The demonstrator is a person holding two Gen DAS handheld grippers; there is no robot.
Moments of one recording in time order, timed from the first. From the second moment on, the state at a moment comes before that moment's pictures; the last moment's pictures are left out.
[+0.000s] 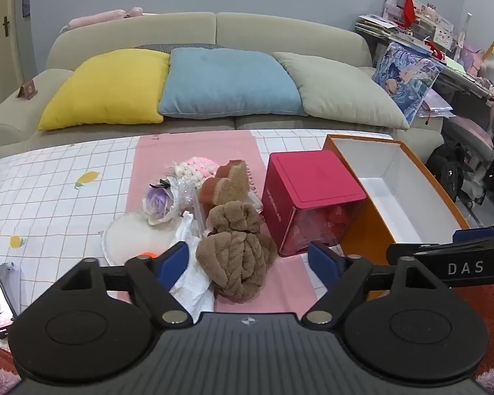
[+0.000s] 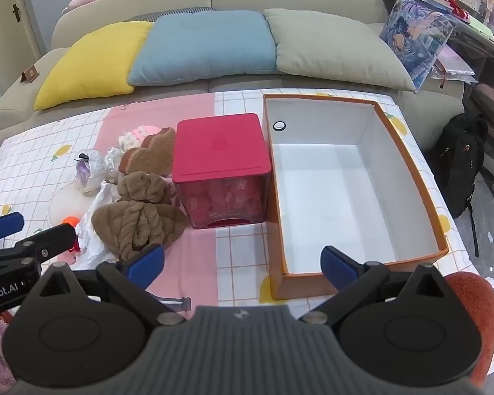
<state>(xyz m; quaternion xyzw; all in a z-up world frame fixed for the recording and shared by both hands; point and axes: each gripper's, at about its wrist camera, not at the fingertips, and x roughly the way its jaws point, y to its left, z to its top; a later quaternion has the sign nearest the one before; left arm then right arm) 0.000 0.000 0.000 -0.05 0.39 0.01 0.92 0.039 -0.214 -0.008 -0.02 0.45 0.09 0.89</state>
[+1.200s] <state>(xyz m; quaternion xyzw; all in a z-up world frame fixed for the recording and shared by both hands) -0.007 -0.002 0.007 -0.05 0.36 -0.01 0.93 0.036 -0.212 -0.009 -0.02 0.46 0.11 0.88</state>
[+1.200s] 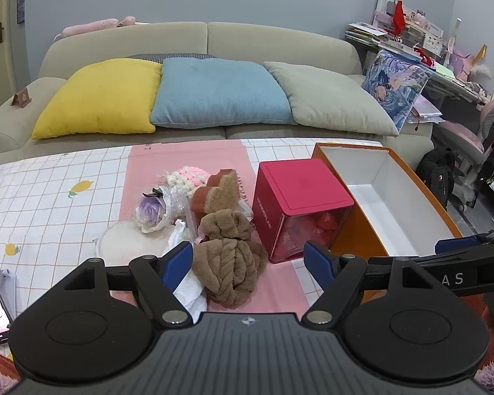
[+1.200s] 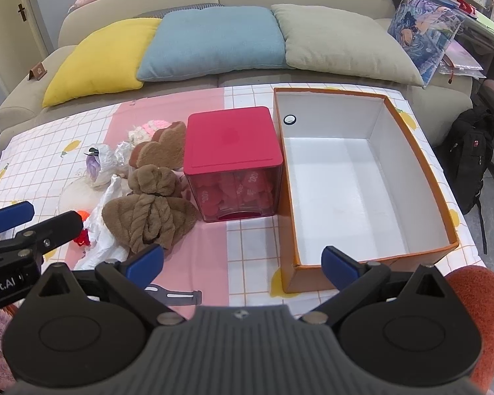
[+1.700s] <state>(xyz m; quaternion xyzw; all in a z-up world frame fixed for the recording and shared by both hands) -0.009 0.000 0.003 -0.05 0.37 -0.01 0.93 0.034 -0.210 -0.009 -0.02 0.46 0.11 0.88</state>
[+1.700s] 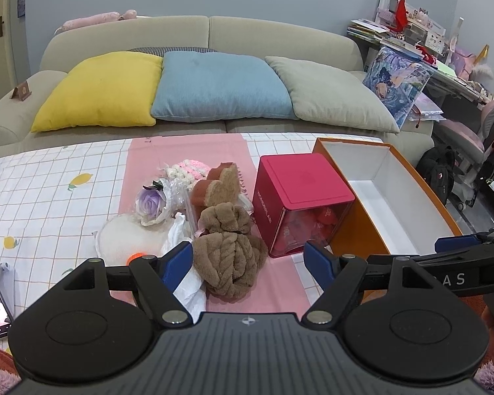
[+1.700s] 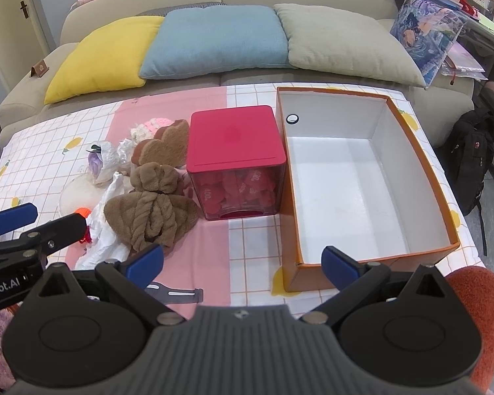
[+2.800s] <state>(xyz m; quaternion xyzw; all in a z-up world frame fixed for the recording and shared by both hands) -0.010 -0.002 -0.002 -0.05 0.38 -0.01 0.92 0.035 -0.206 -0.008 -0.03 0.46 0.11 0.88</state>
